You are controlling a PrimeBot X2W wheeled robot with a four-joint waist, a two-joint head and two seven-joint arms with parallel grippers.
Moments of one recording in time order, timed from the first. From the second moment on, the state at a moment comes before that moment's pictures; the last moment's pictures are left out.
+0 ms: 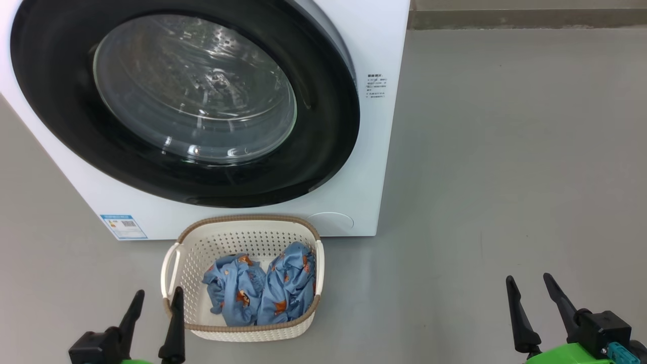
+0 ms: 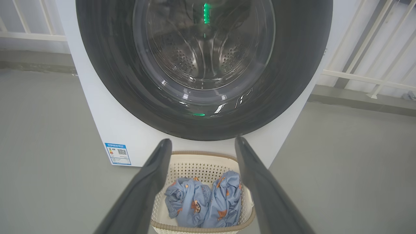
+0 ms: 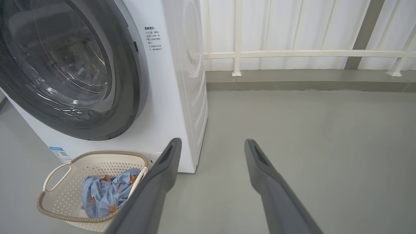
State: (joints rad) left arm -0.01 0.11 -0.09 0.24 -0.33 -0.13 -0.25; right arm 0.03 -0.04 -0.14 0.20 0.09 0.13 -0.25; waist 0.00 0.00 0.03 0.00
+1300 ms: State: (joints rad) left arm -0.10 0.11 -0.17 0.22 -0.35 -0.13 -0.25; right arm -0.58 -0.11 -0.05 0.26 0.89 0.13 -0.26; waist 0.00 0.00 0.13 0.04
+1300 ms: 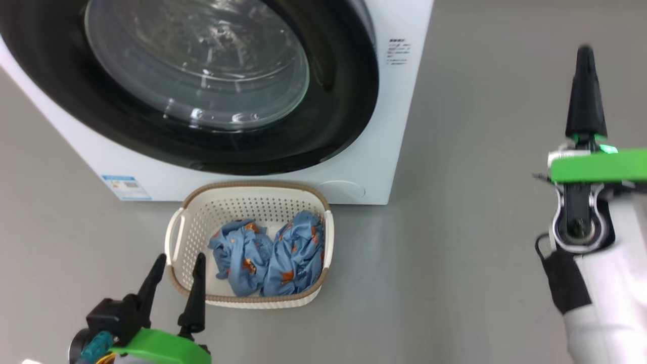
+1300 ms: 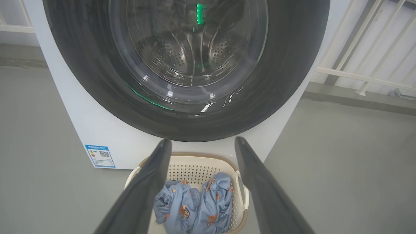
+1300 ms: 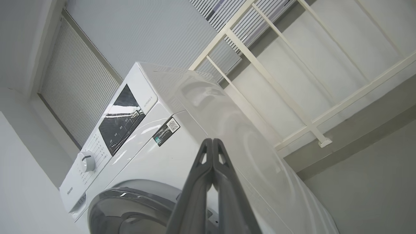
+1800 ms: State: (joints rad) left arm -0.18 0.11 -0.21 0.22 -0.39 -0.13 -0.26; right arm -0.87 -0.33 0.18 0.43 1.50 0.13 0.05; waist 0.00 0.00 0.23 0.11
